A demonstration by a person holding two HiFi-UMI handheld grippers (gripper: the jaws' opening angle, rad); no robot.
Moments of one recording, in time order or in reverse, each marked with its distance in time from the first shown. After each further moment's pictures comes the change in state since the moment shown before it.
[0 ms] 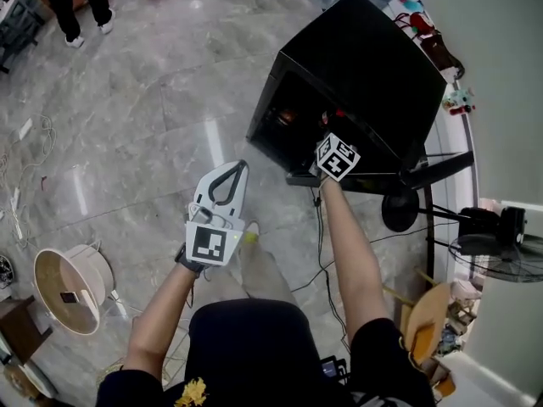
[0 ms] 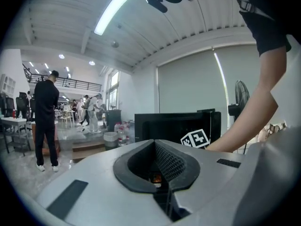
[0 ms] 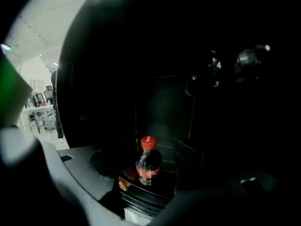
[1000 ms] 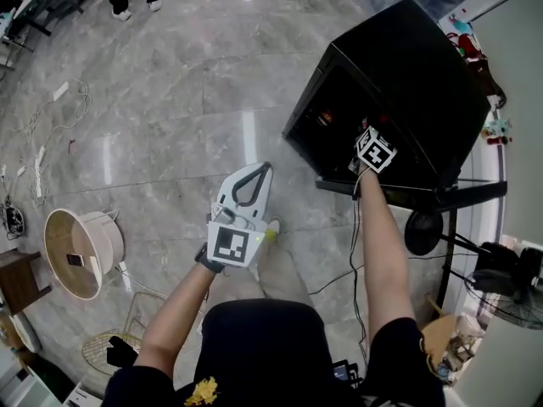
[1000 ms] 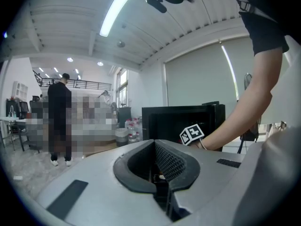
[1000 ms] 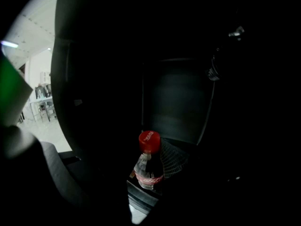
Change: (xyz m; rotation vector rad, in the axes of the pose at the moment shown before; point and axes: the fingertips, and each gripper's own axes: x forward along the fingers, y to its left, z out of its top) left arm -0.023 -0.010 -0.028 -0.014 0.044 0.128; right arm 0.050 0.007 -0.019 -0.090 0.092 0.095
